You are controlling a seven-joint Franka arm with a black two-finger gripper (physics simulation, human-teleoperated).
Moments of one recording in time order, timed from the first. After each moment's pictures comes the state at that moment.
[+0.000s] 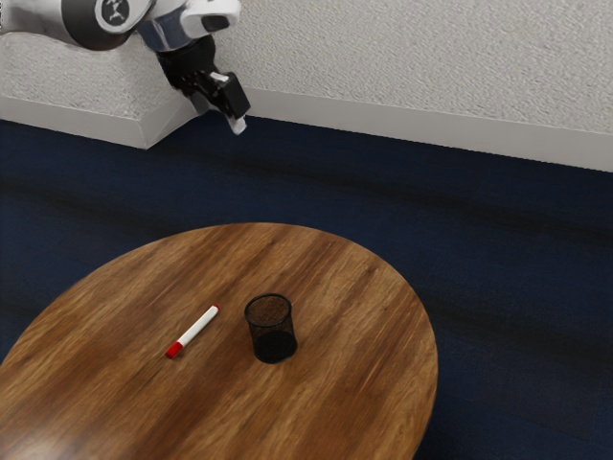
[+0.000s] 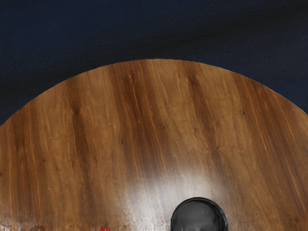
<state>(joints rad) -0.25 -0.09 0.09 -1.63 0.07 1.86 0.10</state>
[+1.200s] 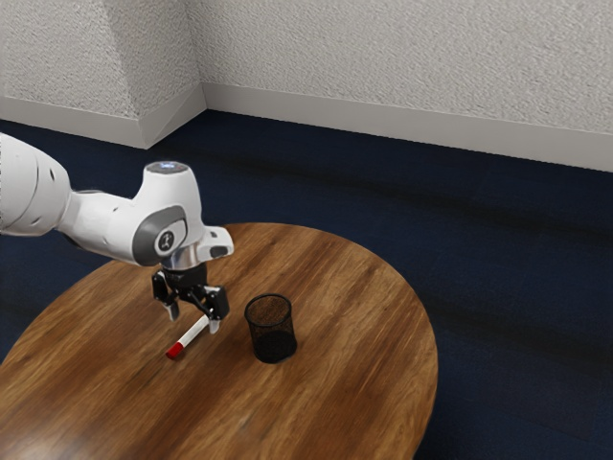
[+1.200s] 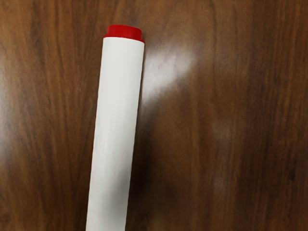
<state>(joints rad) -0.11 0.22 0.16 -2.20 0.00 2.32 -0.01</state>
